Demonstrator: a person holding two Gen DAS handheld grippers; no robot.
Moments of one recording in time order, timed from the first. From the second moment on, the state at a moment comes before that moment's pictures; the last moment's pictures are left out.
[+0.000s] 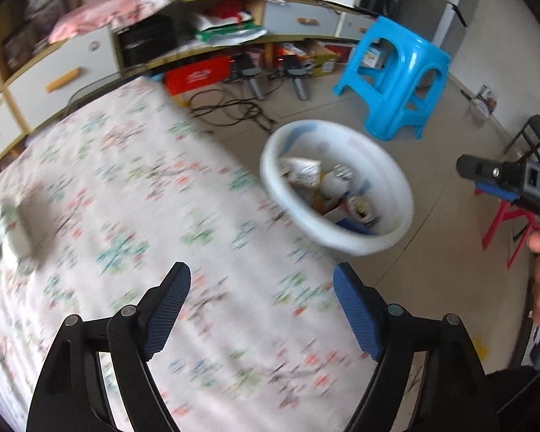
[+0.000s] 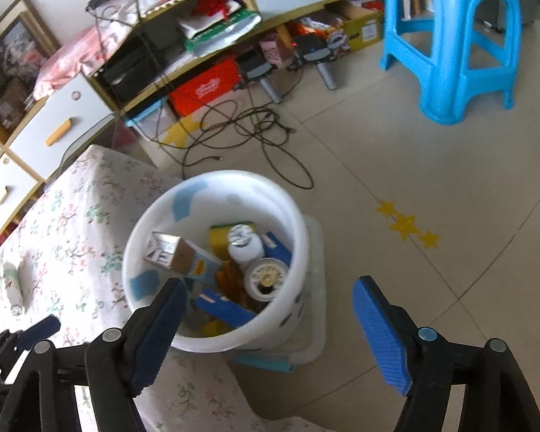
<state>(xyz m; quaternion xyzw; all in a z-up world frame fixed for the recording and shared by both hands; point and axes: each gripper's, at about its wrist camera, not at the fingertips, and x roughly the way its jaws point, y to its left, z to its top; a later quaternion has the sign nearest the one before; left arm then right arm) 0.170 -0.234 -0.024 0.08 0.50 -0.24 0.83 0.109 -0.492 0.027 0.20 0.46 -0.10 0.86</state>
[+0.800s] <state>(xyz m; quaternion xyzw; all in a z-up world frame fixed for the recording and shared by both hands) 0.193 0.018 -0.032 -0.01 0.50 -0.04 0.87 0.175 -0.321 0.021 0.10 0.48 -0.01 0.87</state>
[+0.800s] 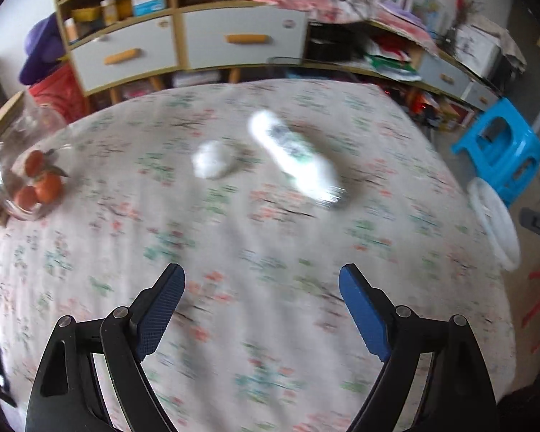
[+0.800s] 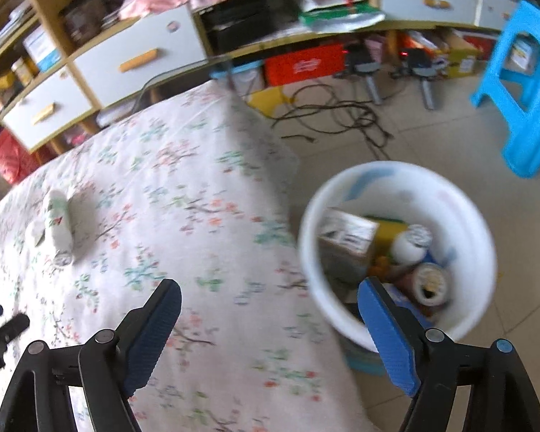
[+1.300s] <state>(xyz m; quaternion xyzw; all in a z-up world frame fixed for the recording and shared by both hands) 0.275 0.071 -0.059 -0.08 0.45 -0.05 0.89 0.220 -0.234 -0.010 0.03 0.51 0.02 0.86</state>
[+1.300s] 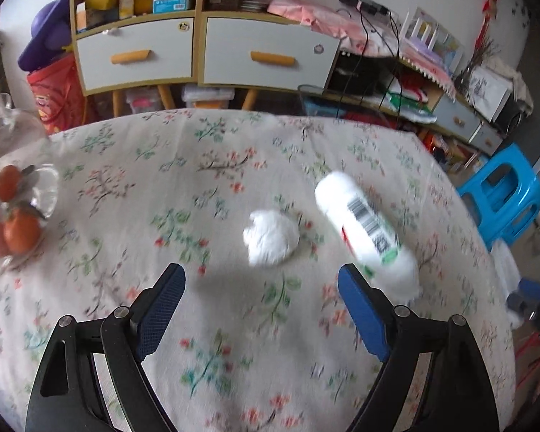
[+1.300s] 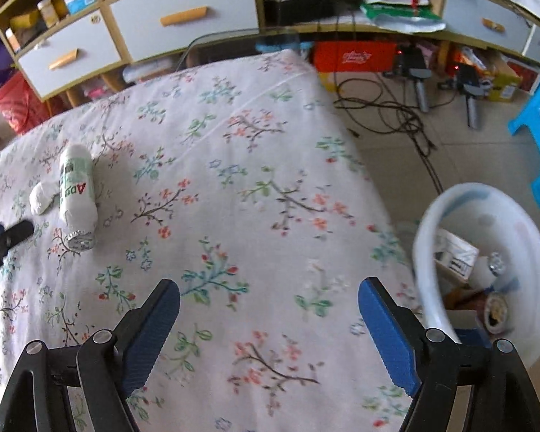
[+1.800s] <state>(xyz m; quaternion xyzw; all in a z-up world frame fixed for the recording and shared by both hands) 0.290 0.066 -0.062 -0.07 0.45 -0.09 0.89 0.233 -0.181 -0.024 -0.01 0.50 0.05 0.87</state>
